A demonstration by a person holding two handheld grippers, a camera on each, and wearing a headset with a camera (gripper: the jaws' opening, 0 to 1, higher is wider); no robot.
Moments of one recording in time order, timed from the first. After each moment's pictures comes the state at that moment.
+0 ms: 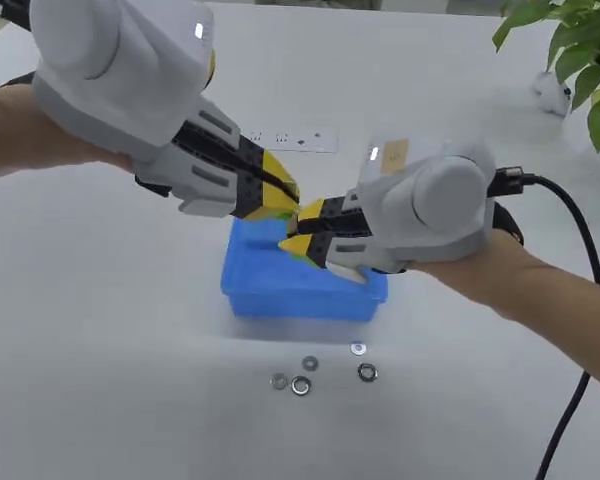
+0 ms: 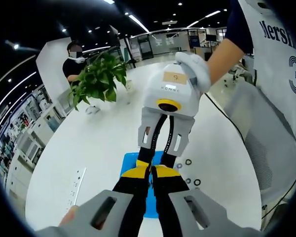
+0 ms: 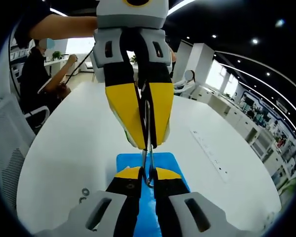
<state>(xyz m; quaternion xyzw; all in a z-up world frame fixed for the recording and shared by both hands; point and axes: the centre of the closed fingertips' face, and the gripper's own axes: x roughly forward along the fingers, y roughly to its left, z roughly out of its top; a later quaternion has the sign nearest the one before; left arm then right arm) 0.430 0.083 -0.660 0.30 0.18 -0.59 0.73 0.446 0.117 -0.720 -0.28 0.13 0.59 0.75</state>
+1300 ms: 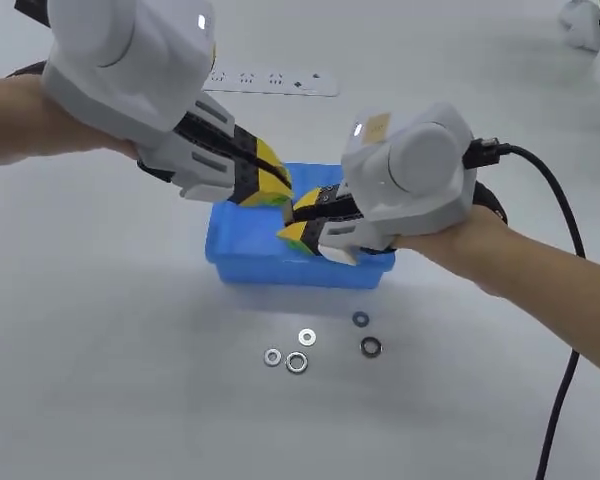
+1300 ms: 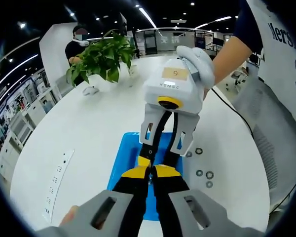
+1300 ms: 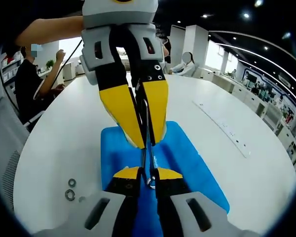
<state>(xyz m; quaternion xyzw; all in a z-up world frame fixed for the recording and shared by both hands) 0.459 0.088 -0.722 0.26 0.23 -0.58 0.73 0.462 0.113 -0.781 -0.24 0.21 0.59 0.74</state>
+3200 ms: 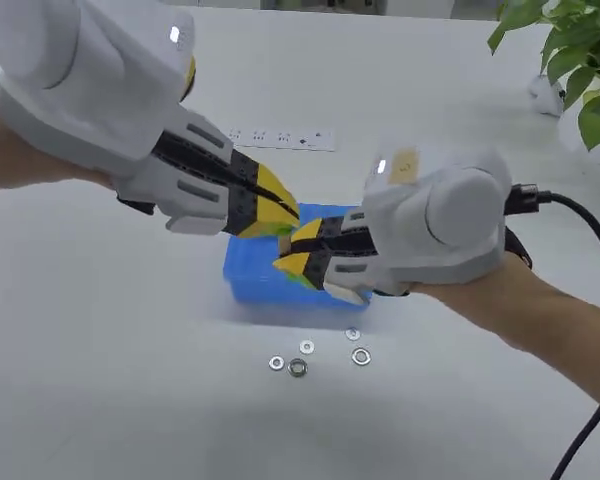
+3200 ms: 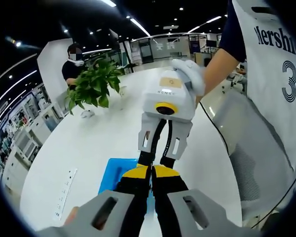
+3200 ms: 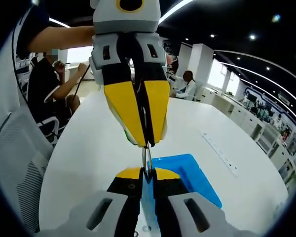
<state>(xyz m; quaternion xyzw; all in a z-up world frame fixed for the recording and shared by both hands) 0.359 0.070 -0.637 0.27 0.18 -0.60 0.74 0.376 0.108 -0.701 -0.24 0.13 0.61 0.74</state>
